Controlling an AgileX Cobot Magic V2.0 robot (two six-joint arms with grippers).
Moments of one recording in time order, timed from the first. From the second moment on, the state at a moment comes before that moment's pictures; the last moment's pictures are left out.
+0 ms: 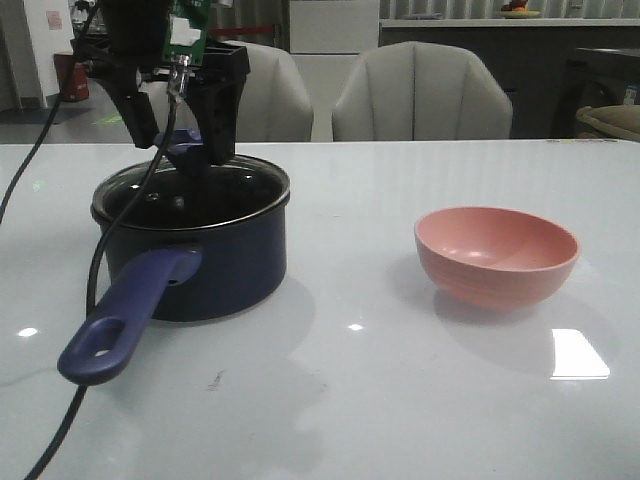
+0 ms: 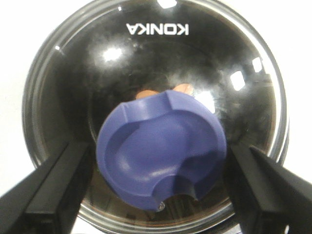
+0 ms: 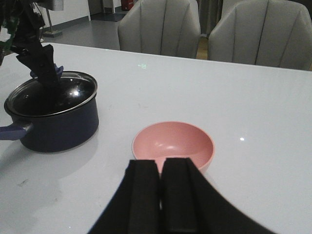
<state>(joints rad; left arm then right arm) -0.42 2.02 -1.89 0.00 1.24 0.04 0.33 0.17 -0.21 0.25 0.24 -0.18</state>
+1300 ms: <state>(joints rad) -0.42 0.66 -0.74 -0.10 0.60 0.06 0.33 0.17 -0.21 0.25 0.24 -0.18</state>
